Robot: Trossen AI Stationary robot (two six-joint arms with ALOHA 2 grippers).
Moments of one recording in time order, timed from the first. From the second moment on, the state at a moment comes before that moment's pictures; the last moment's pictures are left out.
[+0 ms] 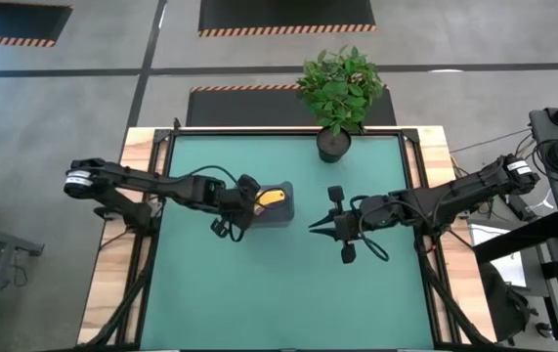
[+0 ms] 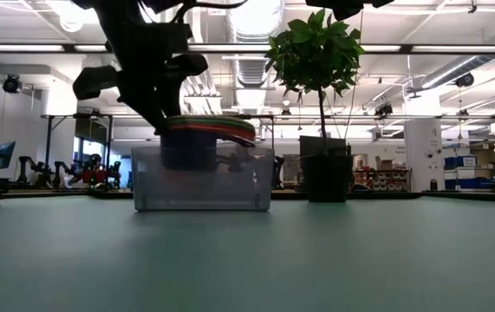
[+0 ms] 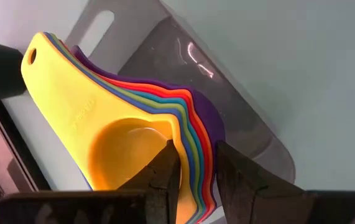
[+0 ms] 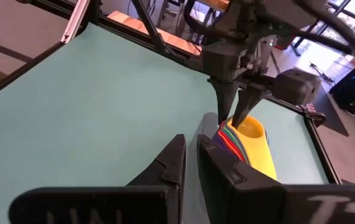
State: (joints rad) left arm -0.04 1.46 1.05 -0.69 -0.22 0.73; right arm 0.26 1.20 0.87 -0.02 0.15 -0.29
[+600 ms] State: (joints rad) left arm 0.00 1.47 0.98 -0.59 -0.16 0.75; right arm 0.26 1.20 0.87 -0.02 0.15 -0.29
